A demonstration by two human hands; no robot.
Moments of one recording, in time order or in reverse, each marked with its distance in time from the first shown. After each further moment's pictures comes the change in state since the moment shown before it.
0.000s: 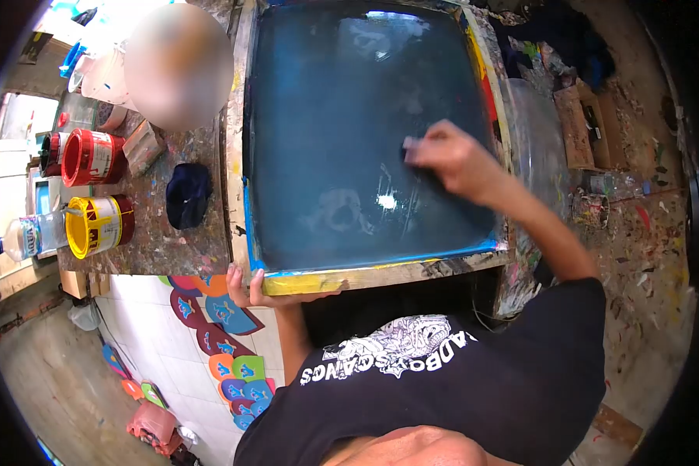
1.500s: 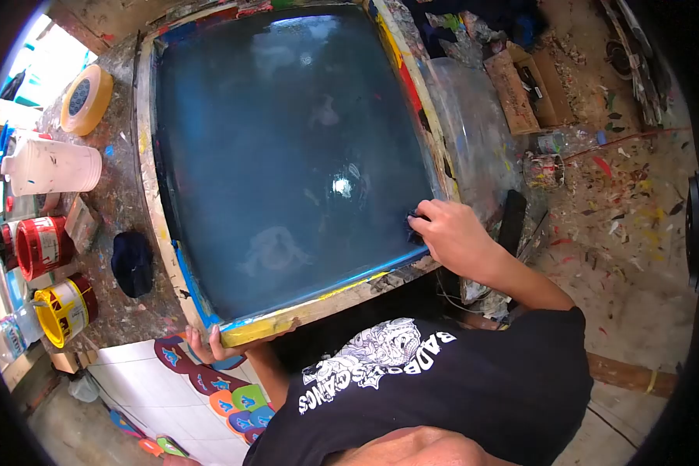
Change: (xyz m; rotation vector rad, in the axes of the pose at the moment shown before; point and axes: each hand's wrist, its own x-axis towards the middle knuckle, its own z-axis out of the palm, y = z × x) left_hand 0.008 -0.003 0.003 0.042 0.058 0.063; right_hand -0.093 -0.082 -0.029 -0.212 -0.310 0.475
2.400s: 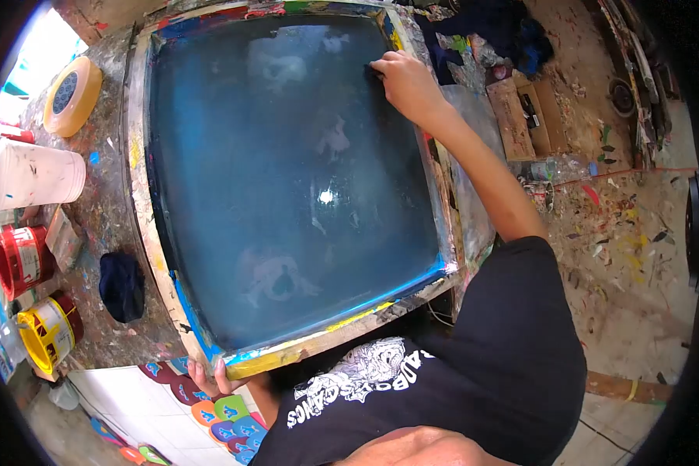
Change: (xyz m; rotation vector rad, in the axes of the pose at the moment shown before) left_hand -0.034 -0.031 -0.004 0.057 0.195 0.029; right_hand 0.227 0.149 -0.015 -0.248 0.440 0.036
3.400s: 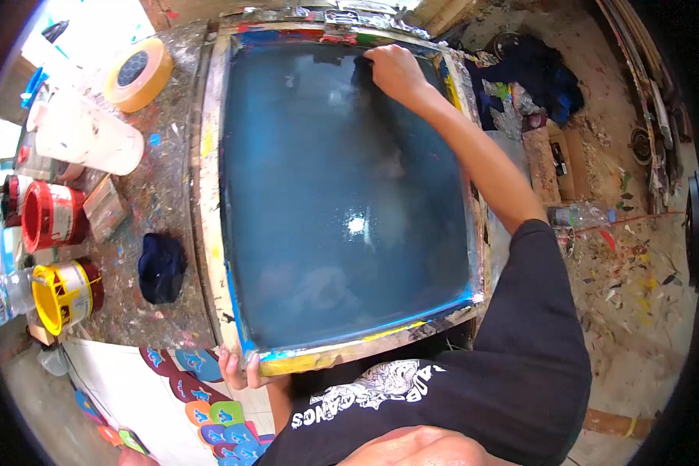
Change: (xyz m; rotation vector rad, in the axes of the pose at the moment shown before) left_hand 0.010 0.030 0.011 0.043 -0.036 -0.120; right_hand 0.136 -0.040 0.040 -0.017 0.056 -0.042
